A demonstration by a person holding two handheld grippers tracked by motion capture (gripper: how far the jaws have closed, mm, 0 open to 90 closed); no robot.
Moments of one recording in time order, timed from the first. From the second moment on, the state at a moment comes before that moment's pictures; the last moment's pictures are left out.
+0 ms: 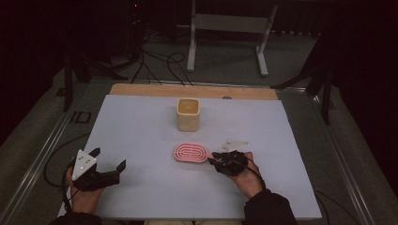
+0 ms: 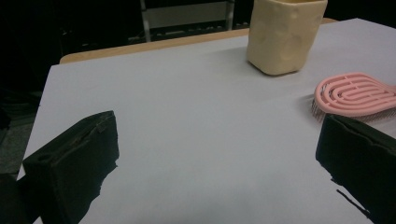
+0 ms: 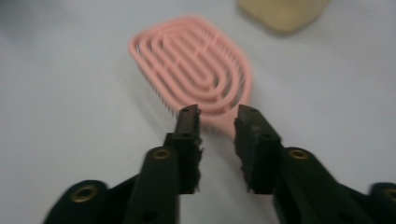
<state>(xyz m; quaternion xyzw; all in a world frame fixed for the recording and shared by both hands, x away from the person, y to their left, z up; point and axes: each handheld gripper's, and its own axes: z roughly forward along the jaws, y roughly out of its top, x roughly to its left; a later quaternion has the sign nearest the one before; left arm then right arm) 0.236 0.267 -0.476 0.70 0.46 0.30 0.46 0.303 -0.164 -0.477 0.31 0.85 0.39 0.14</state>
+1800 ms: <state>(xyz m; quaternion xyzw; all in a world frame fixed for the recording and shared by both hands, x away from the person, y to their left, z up) 0.233 0.273 -0.480 0.69 0.44 0.30 0.49 0.257 -0.295 -0.480 0.39 0.68 0.56 0.27</state>
